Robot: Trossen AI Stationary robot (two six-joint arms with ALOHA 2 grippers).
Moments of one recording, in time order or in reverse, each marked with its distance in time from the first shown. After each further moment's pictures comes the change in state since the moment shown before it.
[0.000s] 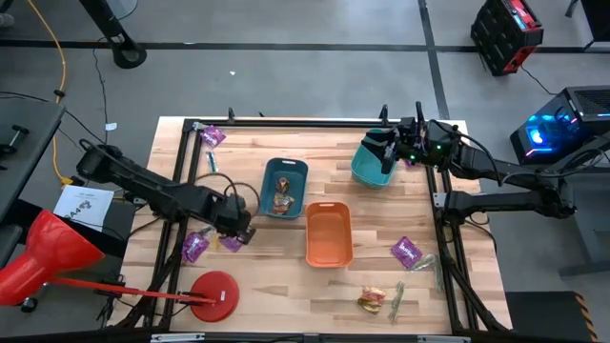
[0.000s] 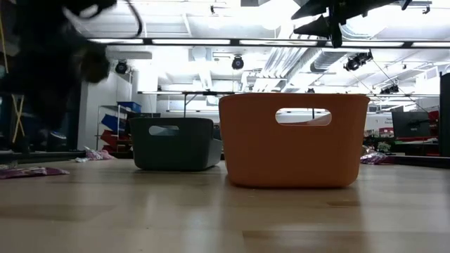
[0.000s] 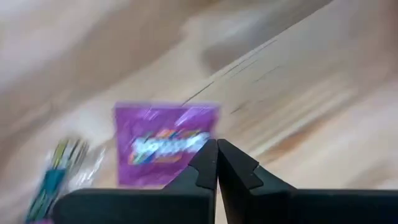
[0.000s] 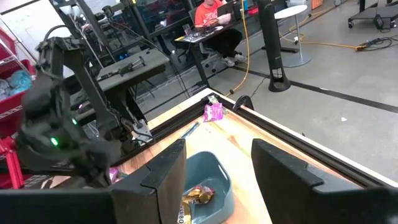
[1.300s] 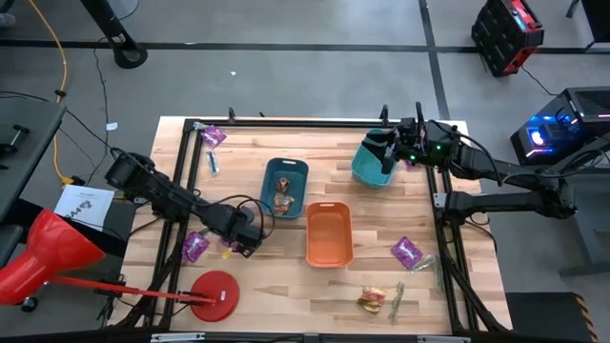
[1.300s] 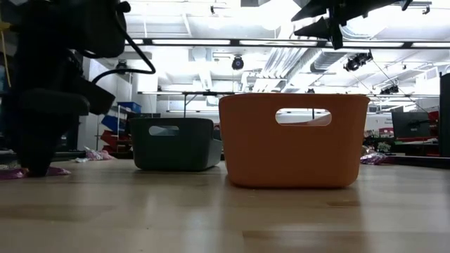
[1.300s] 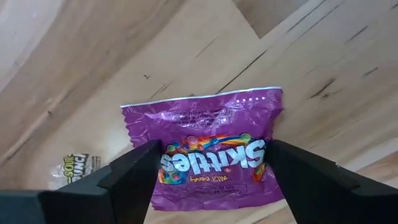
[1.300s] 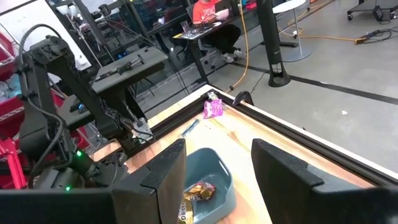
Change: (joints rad) left arm -0.068 0.406 0.013 0.001 0.044 0.101; right arm 0.000 0.001 0.000 -0.017 0.000 0.027
